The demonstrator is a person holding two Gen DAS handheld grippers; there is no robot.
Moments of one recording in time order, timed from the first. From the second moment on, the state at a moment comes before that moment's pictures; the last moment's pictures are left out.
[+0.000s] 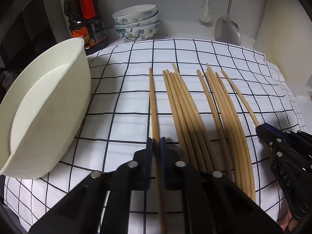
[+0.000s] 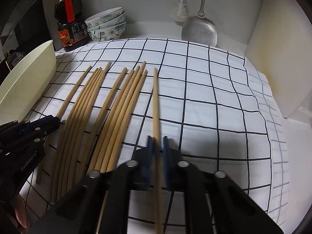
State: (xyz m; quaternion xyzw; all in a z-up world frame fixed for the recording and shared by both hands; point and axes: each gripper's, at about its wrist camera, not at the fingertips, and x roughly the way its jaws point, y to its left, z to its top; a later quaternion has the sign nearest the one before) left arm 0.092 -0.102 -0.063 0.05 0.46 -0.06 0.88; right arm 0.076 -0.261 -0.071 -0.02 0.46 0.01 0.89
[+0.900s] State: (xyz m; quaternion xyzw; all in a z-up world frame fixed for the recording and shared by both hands) left arm 0.073 0.040 0.060 -0.01 0.38 -0.11 0.92; right arm 0.070 -0.162 0.053 0.08 0.35 0.13 0.92
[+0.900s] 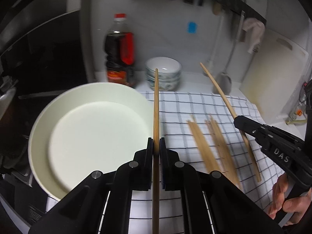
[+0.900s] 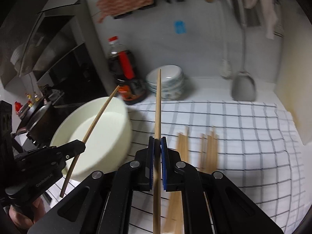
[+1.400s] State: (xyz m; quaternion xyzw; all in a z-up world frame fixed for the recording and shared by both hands) left arm 0.127 0.164 0.029 0.00 0.40 -0.06 0.91; right arm 0.151 0.001 0.032 0.06 0.41 0.21 0.89
